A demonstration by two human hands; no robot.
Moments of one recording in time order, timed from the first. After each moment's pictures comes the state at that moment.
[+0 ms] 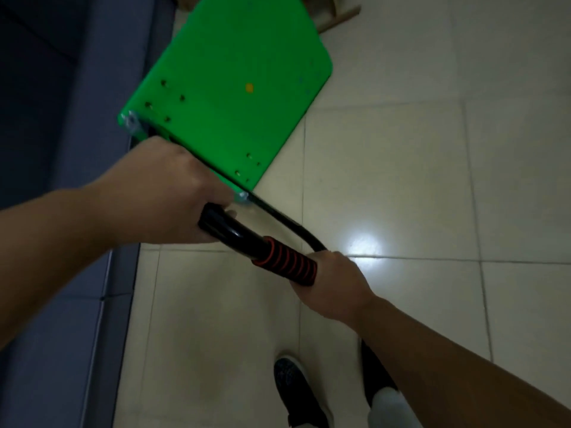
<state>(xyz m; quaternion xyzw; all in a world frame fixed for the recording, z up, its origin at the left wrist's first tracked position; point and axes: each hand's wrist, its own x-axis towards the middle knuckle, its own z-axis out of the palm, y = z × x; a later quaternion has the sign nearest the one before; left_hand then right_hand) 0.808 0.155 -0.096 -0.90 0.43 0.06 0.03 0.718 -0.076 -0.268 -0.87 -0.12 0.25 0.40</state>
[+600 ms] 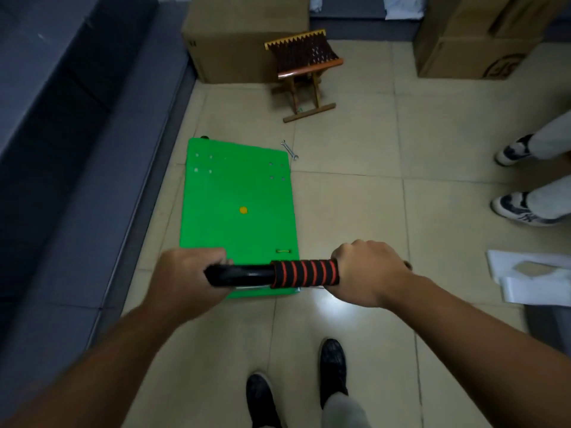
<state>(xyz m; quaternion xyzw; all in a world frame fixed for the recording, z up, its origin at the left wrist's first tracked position) 0.681 0.131 -0.012 -0.96 0.12 -0.09 -0.22 0.750 -0.153 -0.008 -0.93 -0.24 0.27 0.05</state>
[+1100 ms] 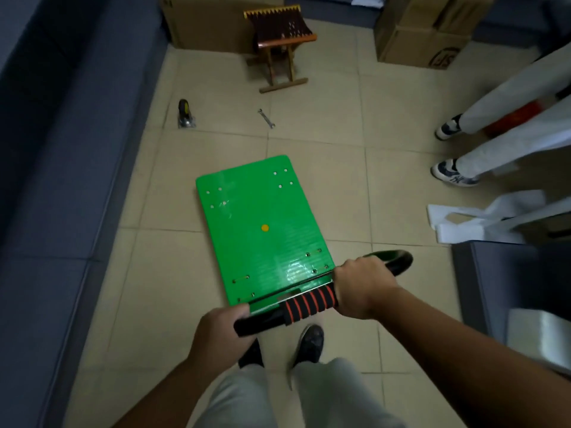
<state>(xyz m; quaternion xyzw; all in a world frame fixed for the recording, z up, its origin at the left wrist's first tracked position) 0.401 0.124 -0.079 -0.91 -0.02 0.15 -0.39 0.522 -0.138 0.032 -0.91 -0.25 0.30 -0.13</state>
